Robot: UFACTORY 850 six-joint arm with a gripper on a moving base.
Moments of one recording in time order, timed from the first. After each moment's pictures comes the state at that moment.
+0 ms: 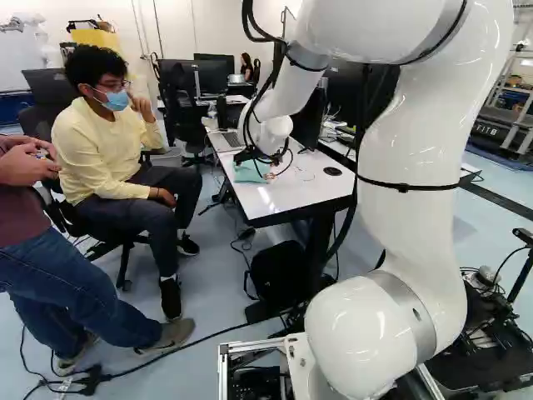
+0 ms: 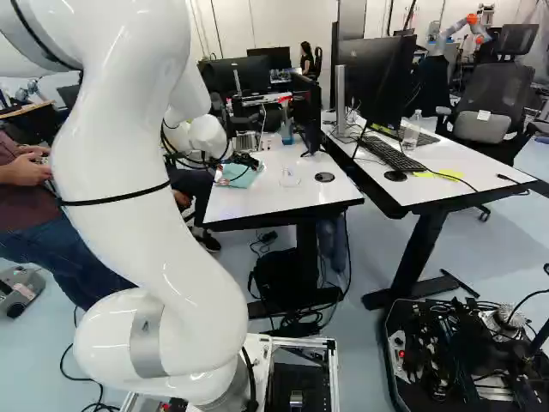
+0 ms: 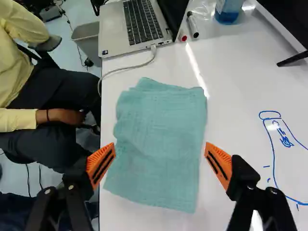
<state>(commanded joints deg) 11.6 -16.5 -52.9 9.4 8.7 0.0</state>
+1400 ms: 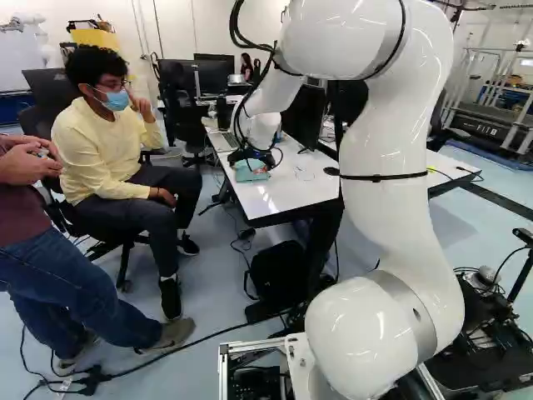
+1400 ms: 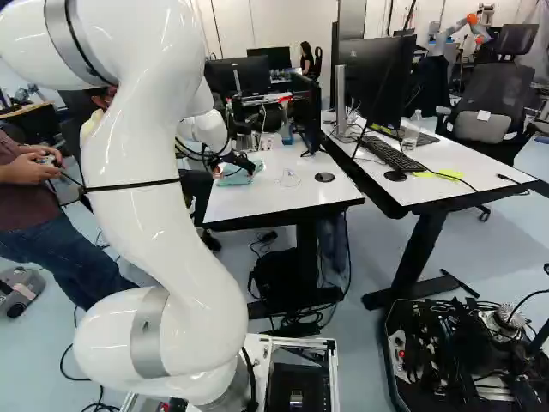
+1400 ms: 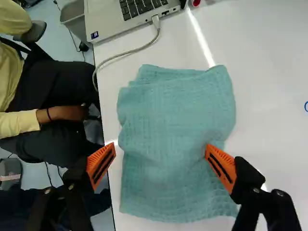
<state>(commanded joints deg) 11.8 -26.8 -65.8 15.5 -3.4 0.0</state>
